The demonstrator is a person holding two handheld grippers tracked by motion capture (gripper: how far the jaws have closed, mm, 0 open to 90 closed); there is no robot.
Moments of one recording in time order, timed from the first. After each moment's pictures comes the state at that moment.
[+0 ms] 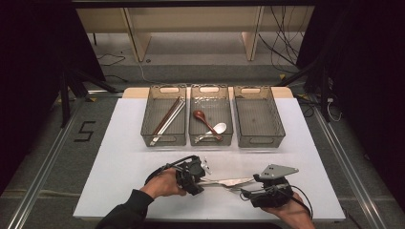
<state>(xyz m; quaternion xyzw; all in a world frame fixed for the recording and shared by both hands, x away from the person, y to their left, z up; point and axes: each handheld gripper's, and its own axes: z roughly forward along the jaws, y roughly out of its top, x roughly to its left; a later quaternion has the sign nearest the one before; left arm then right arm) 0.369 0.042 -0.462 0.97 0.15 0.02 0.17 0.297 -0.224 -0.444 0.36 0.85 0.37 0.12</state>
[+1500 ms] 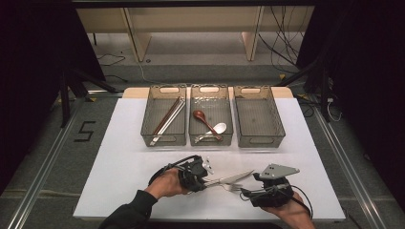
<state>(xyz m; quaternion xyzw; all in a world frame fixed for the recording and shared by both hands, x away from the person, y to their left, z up) 0.366 0.039 -0.462 0.97 0.15 0.02 0.20 0.296 -0.222 -0.440 0.36 0.85 0.38 0.13</state>
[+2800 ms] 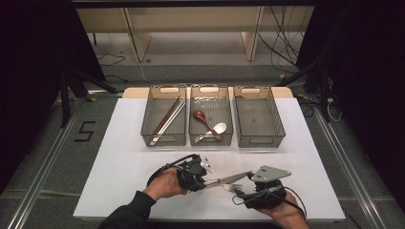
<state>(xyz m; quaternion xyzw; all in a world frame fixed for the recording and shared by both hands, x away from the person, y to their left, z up) 0.362 0.041 -0.450 0.96 0.16 0.03 0.21 0.293 -0.203 -0.441 0.32 0.85 0.38 0.15</state>
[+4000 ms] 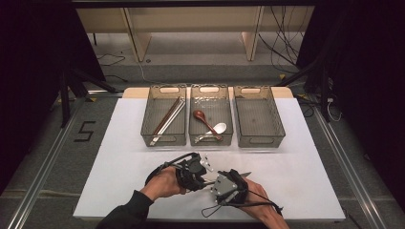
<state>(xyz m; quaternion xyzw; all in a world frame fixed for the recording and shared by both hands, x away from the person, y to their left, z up) 0.357 0.042 -0.434 0.96 0.16 0.02 0.21 0.308 -0.120 -0.482 0.13 0.91 0.27 0.28</state>
